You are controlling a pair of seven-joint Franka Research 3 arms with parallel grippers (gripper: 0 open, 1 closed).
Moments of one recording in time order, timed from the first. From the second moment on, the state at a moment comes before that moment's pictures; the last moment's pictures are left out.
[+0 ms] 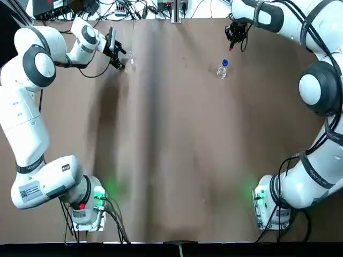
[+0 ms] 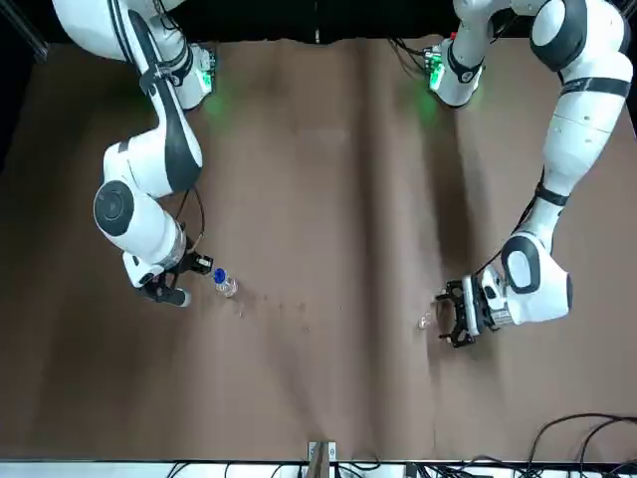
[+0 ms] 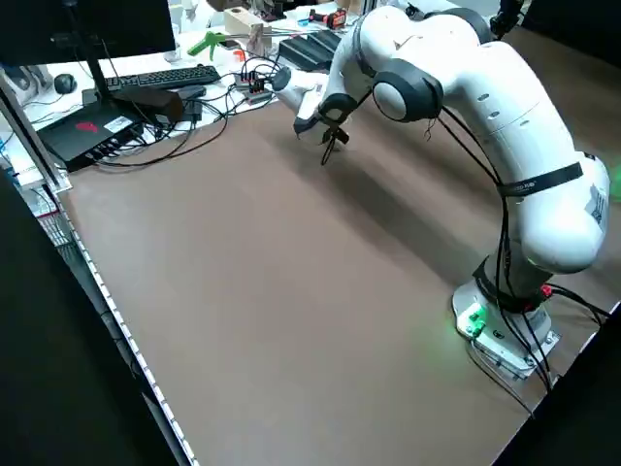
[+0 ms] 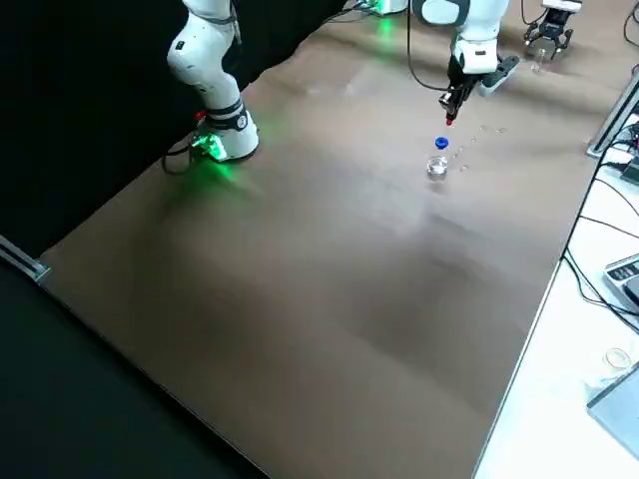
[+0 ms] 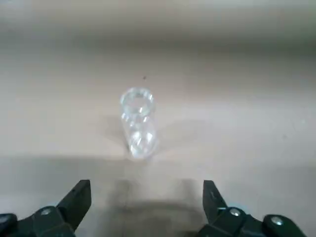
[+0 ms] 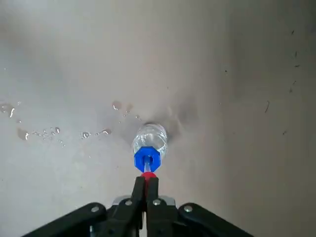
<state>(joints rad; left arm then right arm) 0.34 0.89 -0.44 -1.57 -0.54 2.32 1.99 0.35 0.39 -0.07 -1.67 0.09 2.02 0.44</state>
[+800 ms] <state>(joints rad) 0.32 0.72 -0.42 -1.55 -0.19 2.14 1.24 0.35 0.40 -0.07 -1.67 0.09 2.04 0.44</state>
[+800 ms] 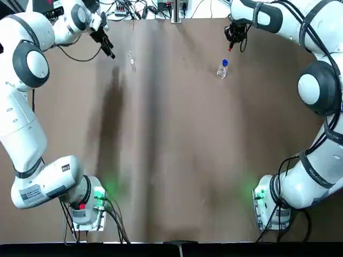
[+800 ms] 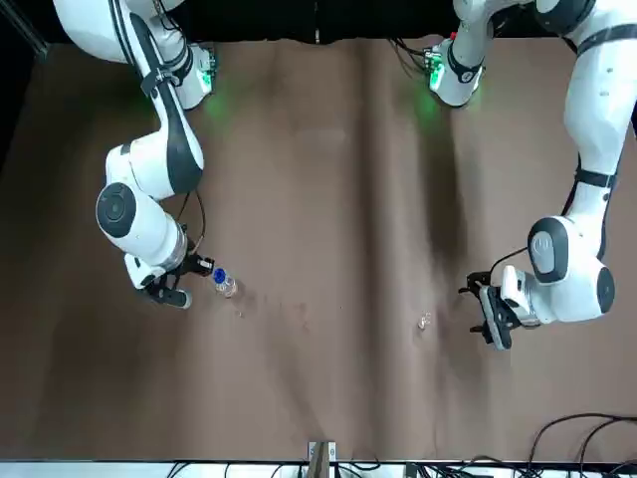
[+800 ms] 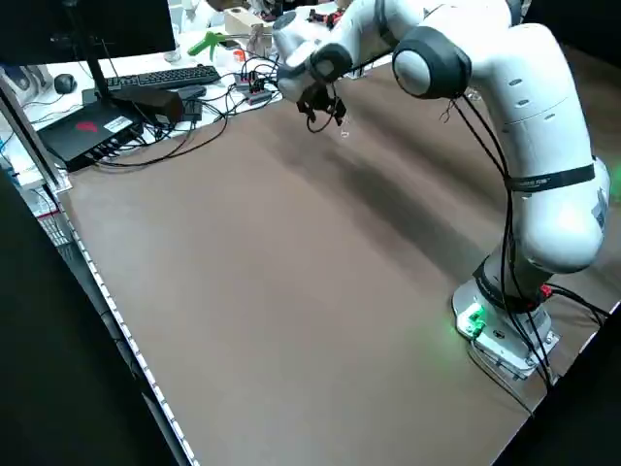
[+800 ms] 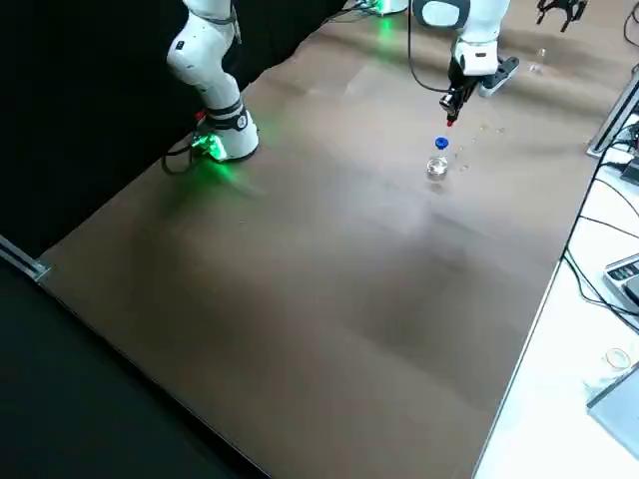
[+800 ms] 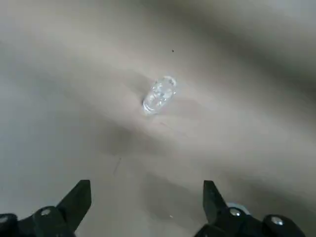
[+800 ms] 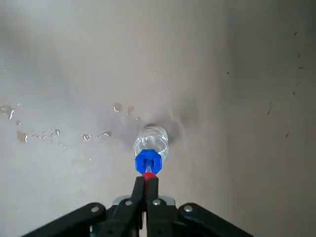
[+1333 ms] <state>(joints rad) 0.28 0.49 -0.49 -1.55 0.02 1.81 0.45 0.36 0.40 -0.06 -1.67 0.08 2.04 0.44</state>
